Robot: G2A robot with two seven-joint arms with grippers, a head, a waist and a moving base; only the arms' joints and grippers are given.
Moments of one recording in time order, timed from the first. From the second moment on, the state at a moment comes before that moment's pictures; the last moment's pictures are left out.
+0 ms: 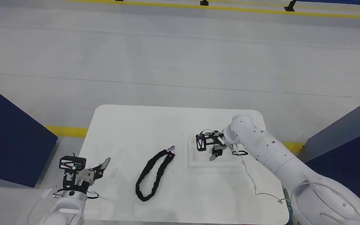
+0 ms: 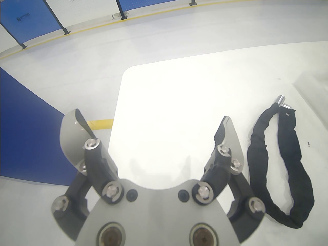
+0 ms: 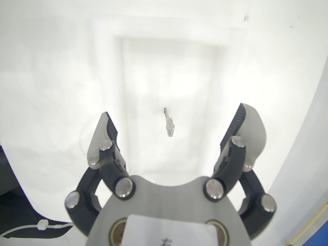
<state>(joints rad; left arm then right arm) 1.73 -1.15 -1.60 -1.80 1.33 0.00 0.00 -0.37 -1.18 0.34 -0.76 -1.37 -1.01 0.25</state>
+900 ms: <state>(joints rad) 1.73 -1.15 -1.60 -1.80 1.33 0.00 0.00 -0.32 -1.24 0.21 -0.59 -1.31 -1.01 0.17</state>
